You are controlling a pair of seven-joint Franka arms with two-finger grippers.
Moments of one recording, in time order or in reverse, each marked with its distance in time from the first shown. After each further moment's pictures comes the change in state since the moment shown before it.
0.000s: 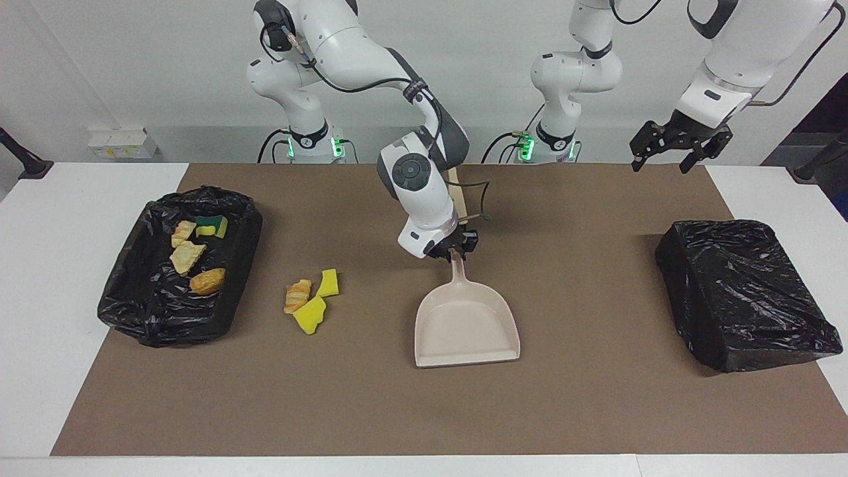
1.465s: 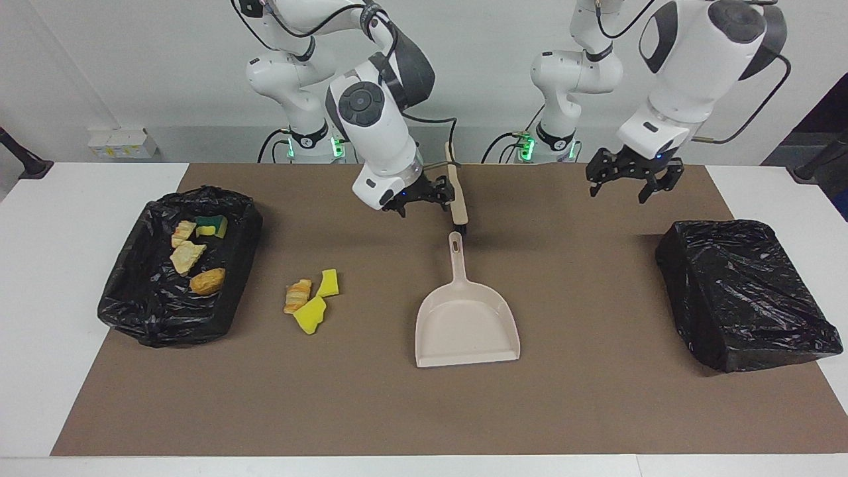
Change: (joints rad) left arm -0.206 0.192 -0.019 -0.014 -0.004 0.243 -0.015; right arm 0.028 -0.319 -0.003 -0.094 0.001 -0.416 0.262
